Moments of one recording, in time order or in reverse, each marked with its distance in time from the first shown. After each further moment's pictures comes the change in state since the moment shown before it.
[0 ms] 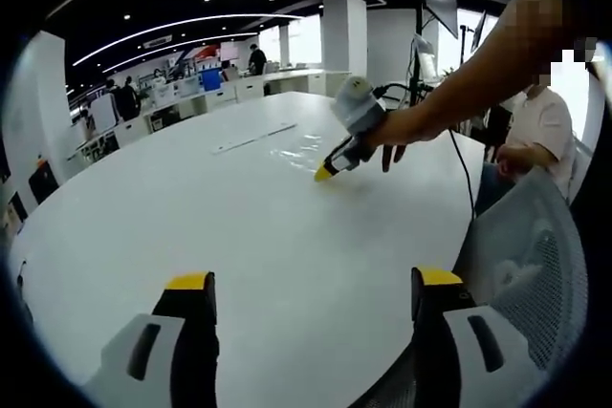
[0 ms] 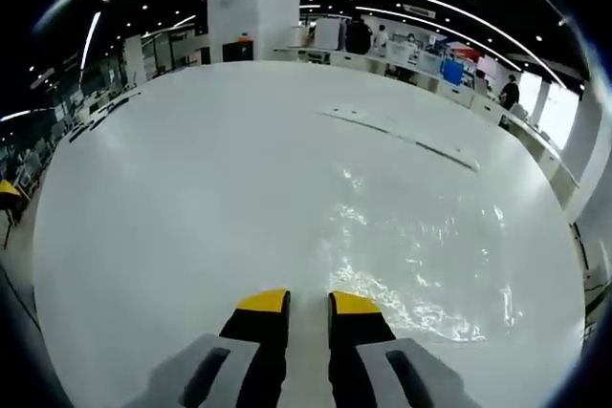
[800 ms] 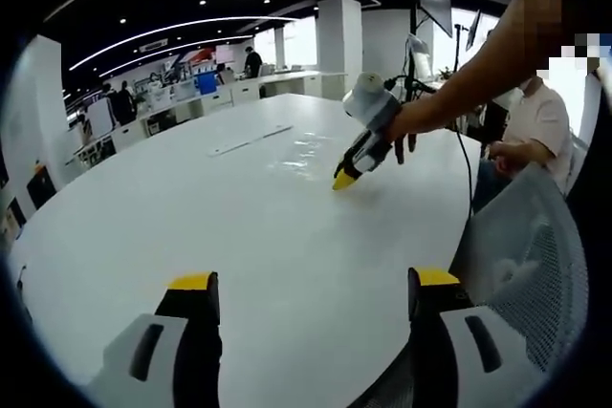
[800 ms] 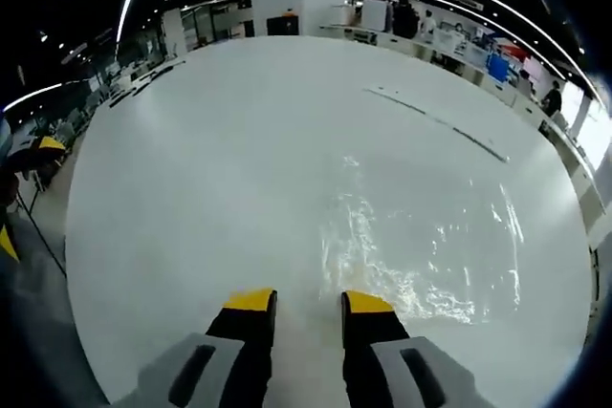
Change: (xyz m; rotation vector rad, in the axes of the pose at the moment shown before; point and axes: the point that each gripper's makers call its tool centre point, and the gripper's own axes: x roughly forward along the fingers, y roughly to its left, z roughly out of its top) left arm -0.002 -0.006 0.000 0.020 -0.013 -0.011; right arm -0.022 0.003 -0.024 -0.027 0.055 0.132
